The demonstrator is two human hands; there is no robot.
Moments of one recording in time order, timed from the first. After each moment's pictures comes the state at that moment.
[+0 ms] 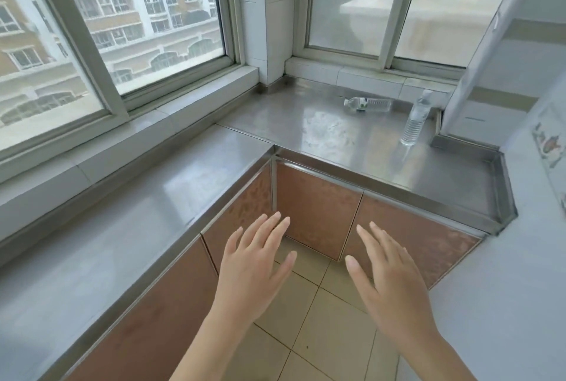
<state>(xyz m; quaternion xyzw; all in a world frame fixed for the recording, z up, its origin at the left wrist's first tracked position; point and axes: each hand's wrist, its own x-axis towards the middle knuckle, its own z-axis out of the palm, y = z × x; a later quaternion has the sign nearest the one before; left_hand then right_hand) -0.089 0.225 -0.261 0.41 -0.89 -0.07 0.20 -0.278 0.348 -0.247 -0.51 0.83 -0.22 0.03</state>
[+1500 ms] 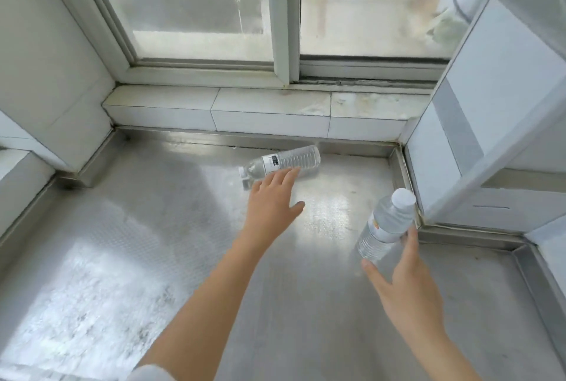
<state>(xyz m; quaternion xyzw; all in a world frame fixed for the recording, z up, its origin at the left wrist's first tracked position) -0.766 -0.307 -0.314 0.25 -0.96 -0.14 0.05 -0.805 -0.057 -0.319 -0.18 0.94 -0.28 0.09</state>
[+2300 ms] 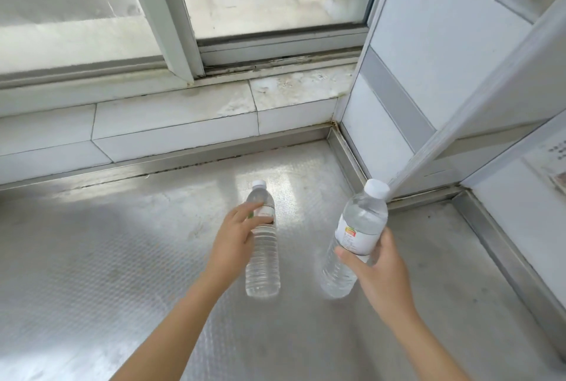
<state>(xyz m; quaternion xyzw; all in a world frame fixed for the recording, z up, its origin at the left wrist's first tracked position) -0.805 -0.351 -0.417 0.07 -0.93 -0.35 0.04 -0.828 -0.091 -0.351 0.06 0.86 -0.50 0.11</state>
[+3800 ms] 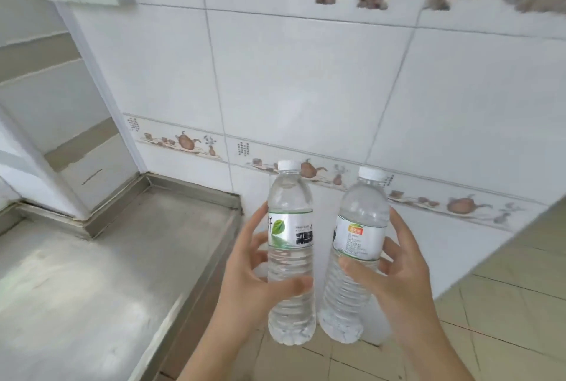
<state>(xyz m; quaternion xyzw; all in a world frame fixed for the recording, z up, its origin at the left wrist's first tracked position) -0.519 0.074 -0.222 -0.25 -0.67 -0.66 -0.22 -0.391 0.233 -0.206 0.30 0.65 -0.64 -0.29</state>
